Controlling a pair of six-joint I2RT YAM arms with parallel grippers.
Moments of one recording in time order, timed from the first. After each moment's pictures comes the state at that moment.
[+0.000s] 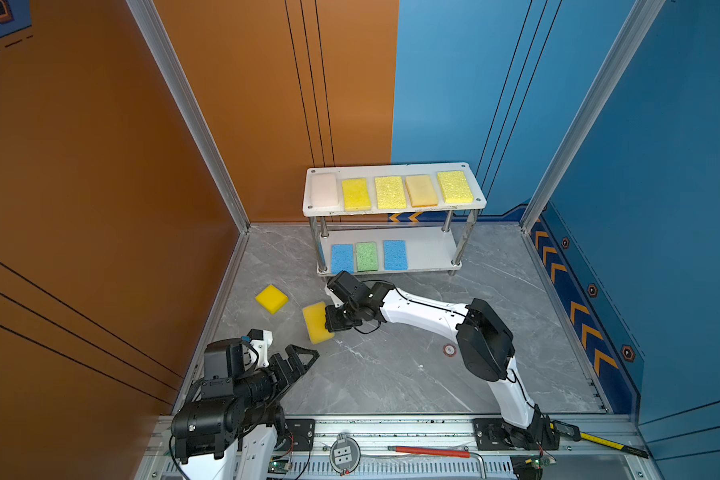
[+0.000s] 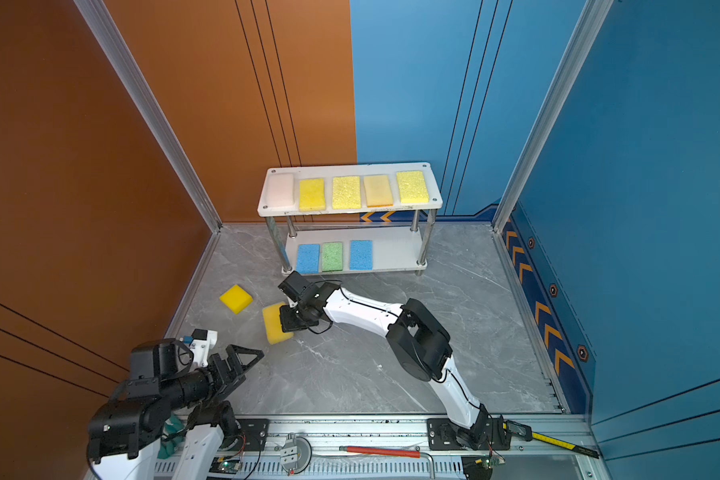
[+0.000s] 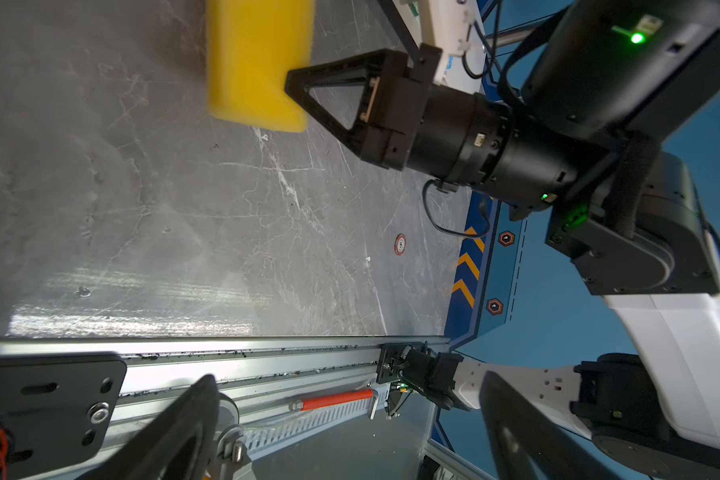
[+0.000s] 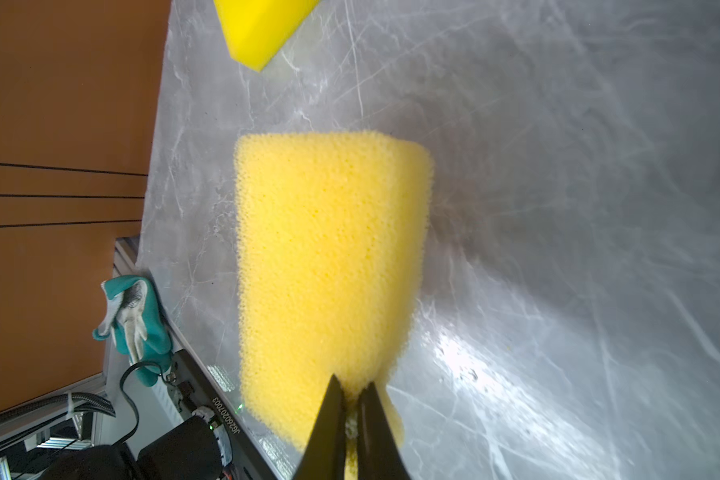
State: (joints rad) left arm 0.13 0.40 0.88 -1.41 0.68 -0.66; right arm 0.98 2.08 1.69 -0.54 -0.27 0.71
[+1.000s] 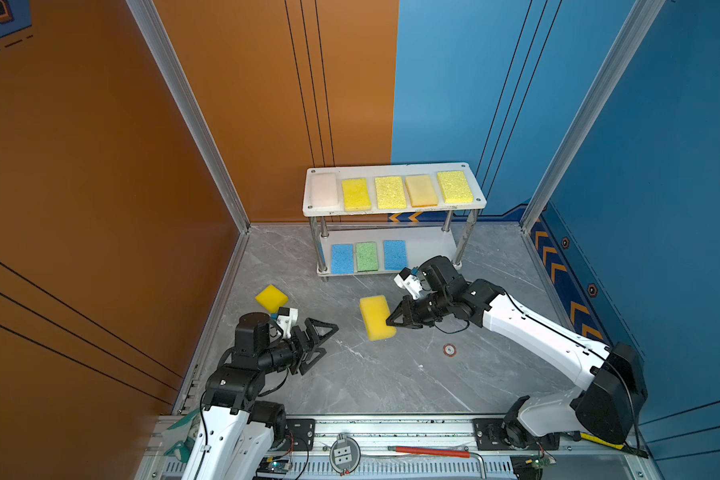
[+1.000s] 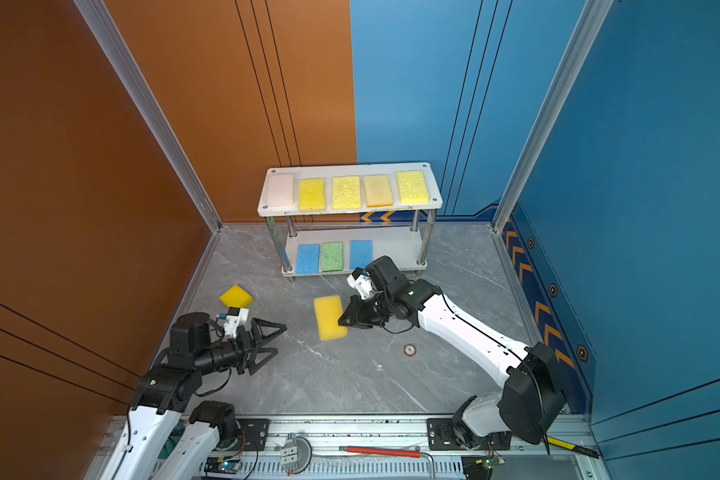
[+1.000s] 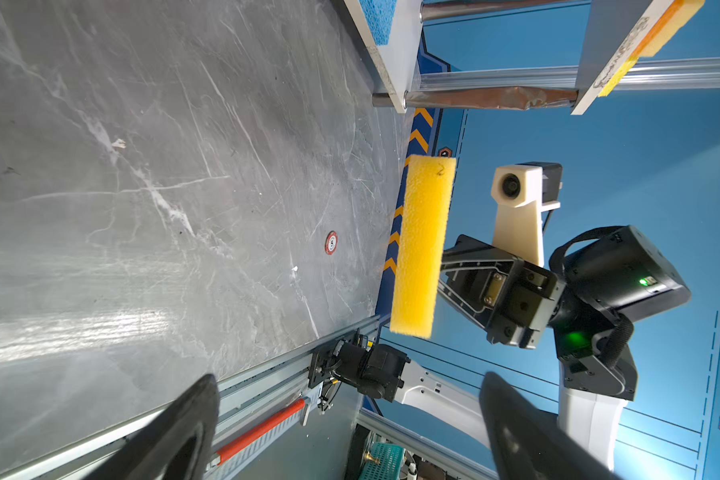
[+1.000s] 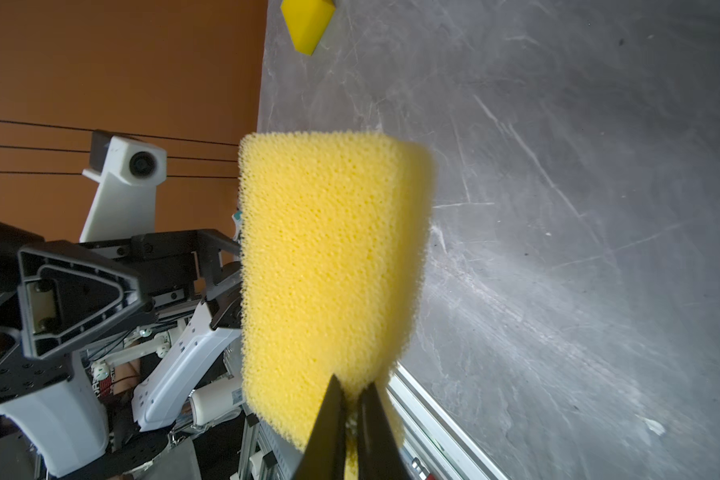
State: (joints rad) left arm -0.15 0.54 0.60 -0.70 0.76 -1.08; right arm 0.74 1.42 1.20 -0.64 -0.62 0.68
